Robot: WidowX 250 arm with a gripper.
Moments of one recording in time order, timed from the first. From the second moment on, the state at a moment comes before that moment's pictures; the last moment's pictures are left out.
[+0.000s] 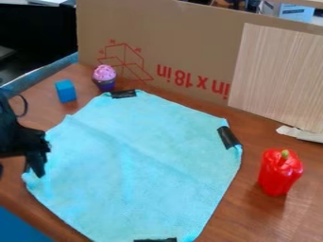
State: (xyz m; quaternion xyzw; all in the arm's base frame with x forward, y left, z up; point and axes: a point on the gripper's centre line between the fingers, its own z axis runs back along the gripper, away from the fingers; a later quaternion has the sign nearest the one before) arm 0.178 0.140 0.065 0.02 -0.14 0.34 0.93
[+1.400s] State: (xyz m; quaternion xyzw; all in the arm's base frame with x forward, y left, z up) arm 0.200 0.167 0.036 0.05 -0.13 0.38 0.91
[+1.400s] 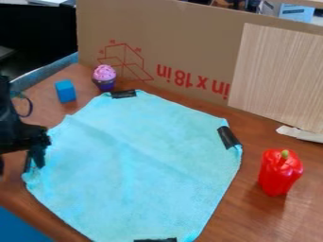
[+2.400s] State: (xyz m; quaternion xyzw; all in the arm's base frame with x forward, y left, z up) arm 0.208 0.154 0.038 0.05 -0.11 0.36 0.93
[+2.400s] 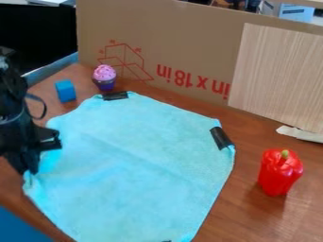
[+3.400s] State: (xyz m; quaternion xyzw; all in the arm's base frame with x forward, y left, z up) arm 0.340 0.037 0.067 0.03 -0.02 0.37 0.93
